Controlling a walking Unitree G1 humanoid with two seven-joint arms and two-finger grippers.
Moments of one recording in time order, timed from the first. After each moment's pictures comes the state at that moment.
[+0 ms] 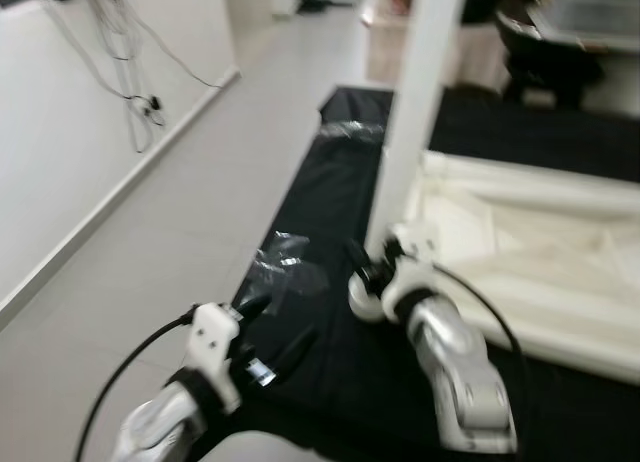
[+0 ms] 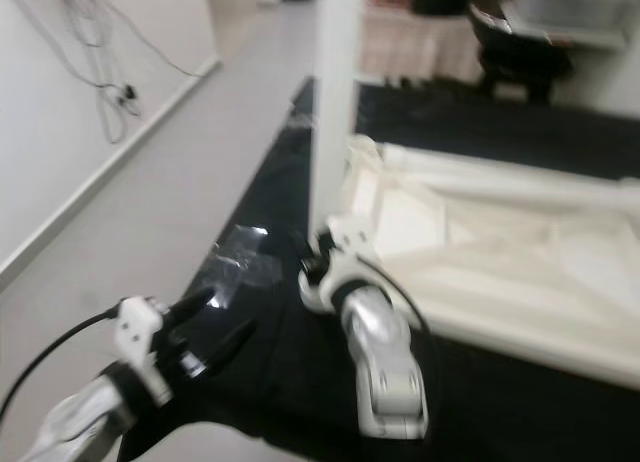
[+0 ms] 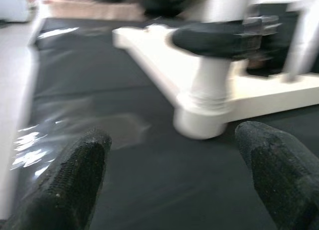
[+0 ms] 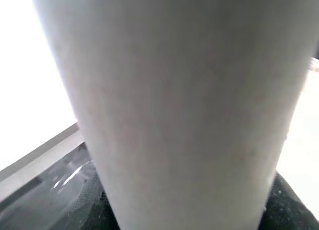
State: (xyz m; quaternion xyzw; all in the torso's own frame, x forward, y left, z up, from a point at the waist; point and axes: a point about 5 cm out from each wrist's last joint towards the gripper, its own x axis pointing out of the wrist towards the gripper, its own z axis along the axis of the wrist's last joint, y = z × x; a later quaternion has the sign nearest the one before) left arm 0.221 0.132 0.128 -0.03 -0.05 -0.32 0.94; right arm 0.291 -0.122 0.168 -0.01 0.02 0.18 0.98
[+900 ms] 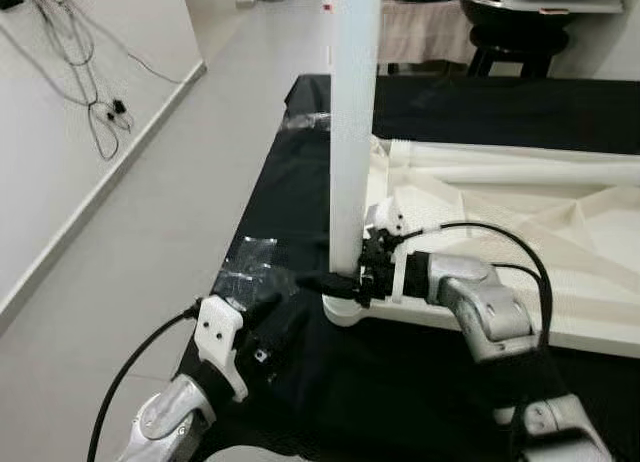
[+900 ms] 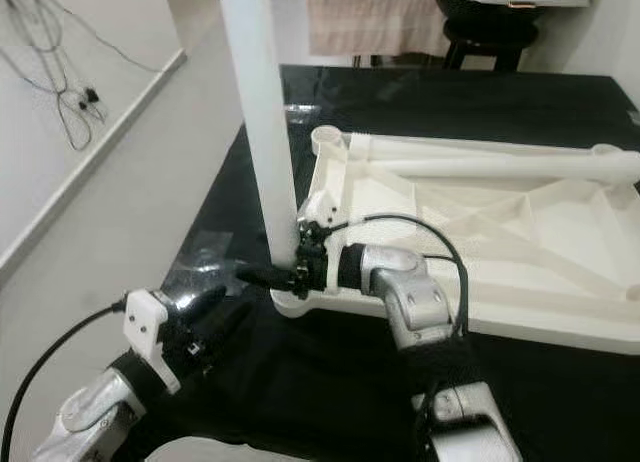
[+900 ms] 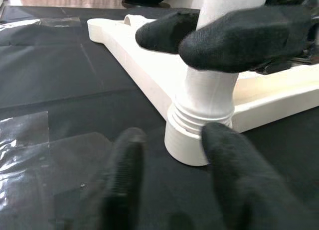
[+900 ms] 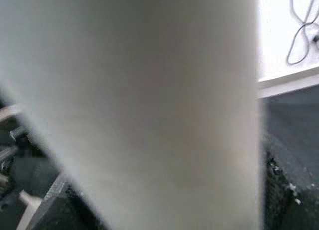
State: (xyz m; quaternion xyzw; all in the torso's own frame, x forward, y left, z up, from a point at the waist) left arm 0.226 0.126 0.132 -0.04 -0.06 -0.33 0.94; right arm 0.330 -0.111 0.189 -0.02 0.06 0.60 0.80
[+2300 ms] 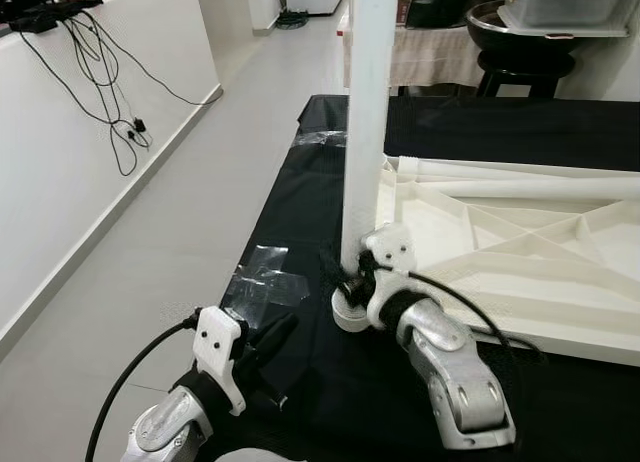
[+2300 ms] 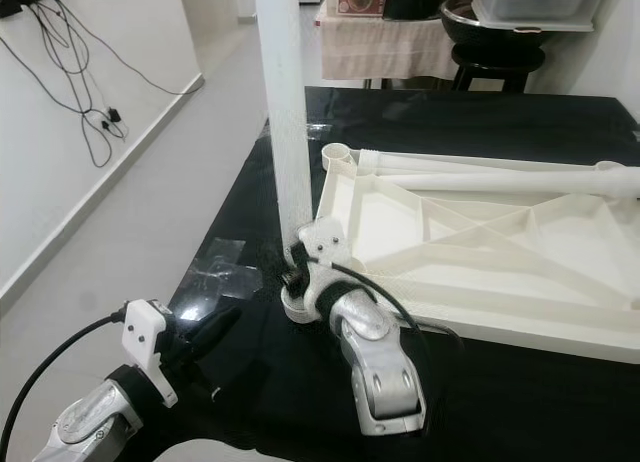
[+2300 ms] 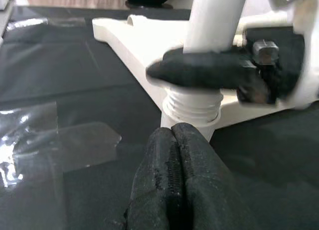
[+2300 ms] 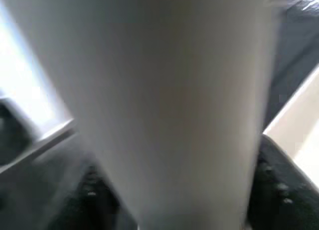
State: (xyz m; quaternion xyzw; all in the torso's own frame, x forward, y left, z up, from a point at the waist) left arm 0.227 0.127 0.132 -0.05 -0.05 -0.33 0.94; right arm 0.299 -0.096 0.160 0.01 0.05 0.32 0.95
